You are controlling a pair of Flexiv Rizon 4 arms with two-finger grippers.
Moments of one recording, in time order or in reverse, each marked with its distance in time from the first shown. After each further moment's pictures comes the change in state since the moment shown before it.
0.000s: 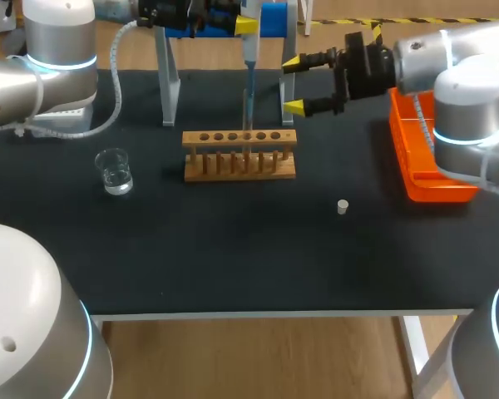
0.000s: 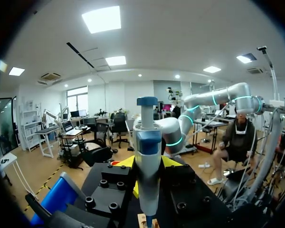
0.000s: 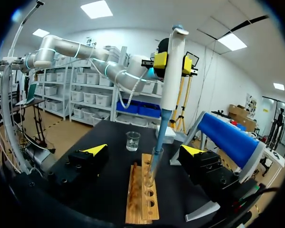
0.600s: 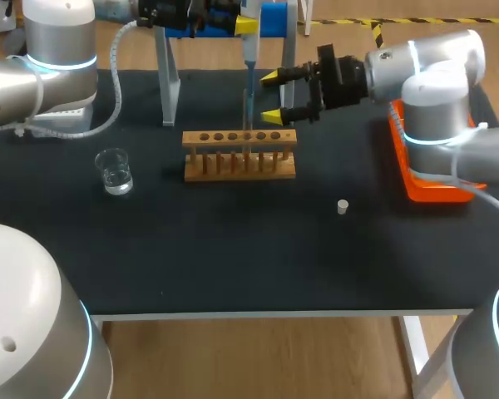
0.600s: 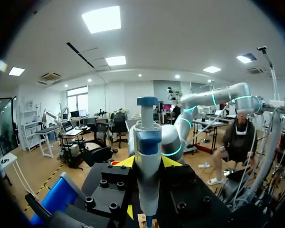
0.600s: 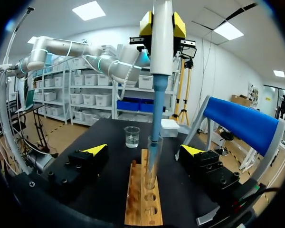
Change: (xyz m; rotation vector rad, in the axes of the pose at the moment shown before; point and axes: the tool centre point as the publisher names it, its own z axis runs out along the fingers) left arm 0.000 0.000 0.000 0.000 0.000 0.000; right arm -0.012 -0.033 0.045 0.021 0.015 0.087
